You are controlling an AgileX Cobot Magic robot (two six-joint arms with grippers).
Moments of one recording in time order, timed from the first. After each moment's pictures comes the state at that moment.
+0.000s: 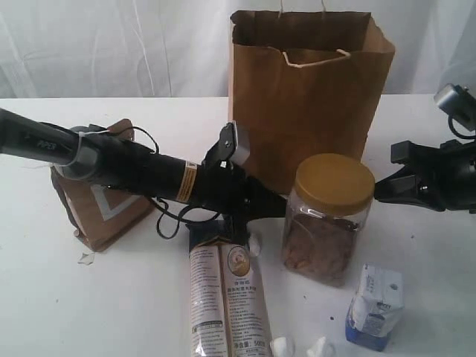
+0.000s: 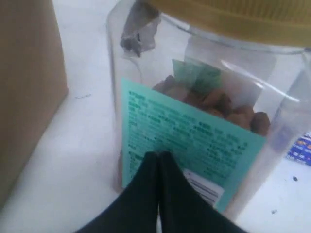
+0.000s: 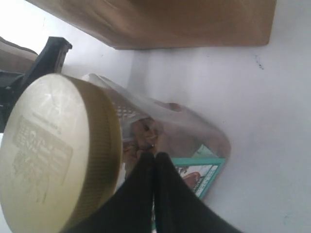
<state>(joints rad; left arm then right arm) -0.52 2.21 -1.34 1.47 -1.00 -0.93 -0.17 1.52 -0.78 1.12 0.85 -0.91</state>
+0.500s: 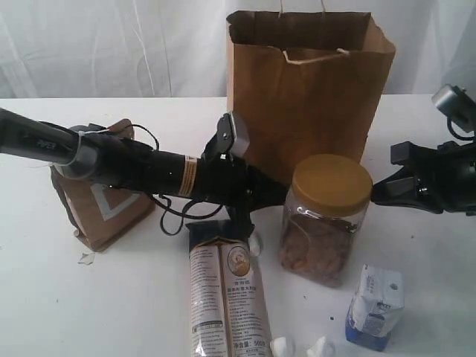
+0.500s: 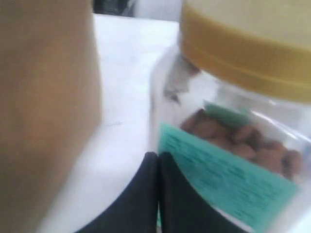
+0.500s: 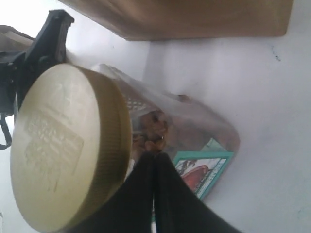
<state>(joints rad) -0.52 2.21 -1.34 1.37 -0.99 -0.85 -0.17 1.52 -0.78 1.11 0.90 -0.91</state>
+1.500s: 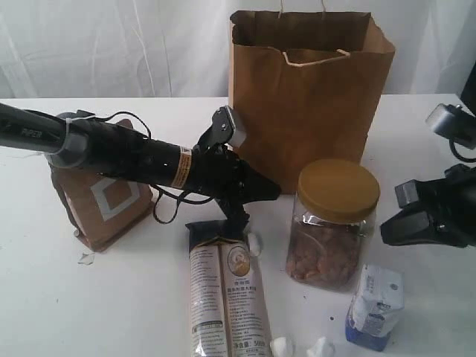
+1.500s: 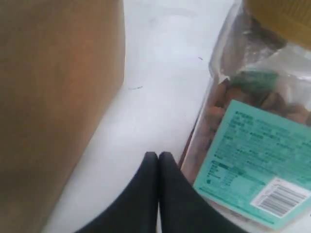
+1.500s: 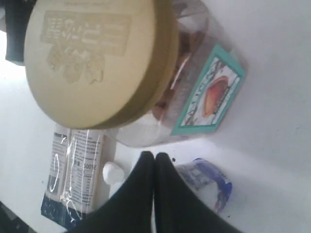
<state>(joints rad) -0.50 2.16 -1.35 1.49 -0.87 -1.01 -0.12 1.33 -0.73 0.82 0.98 -0.72</state>
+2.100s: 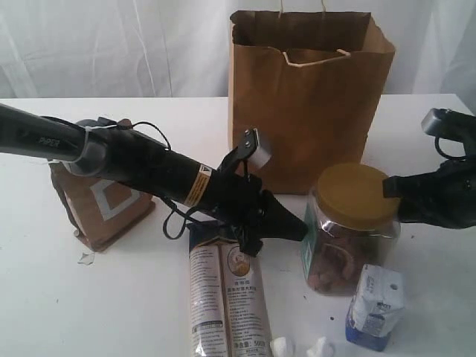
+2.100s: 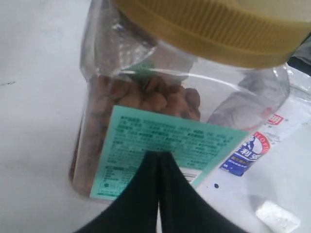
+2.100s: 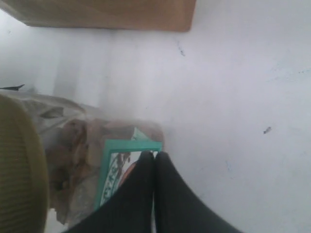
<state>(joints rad) -0.58 2.16 -1.35 1.64 -1.02 -1.23 -0.08 1.48 -0.73 0.85 0.57 -0.76</state>
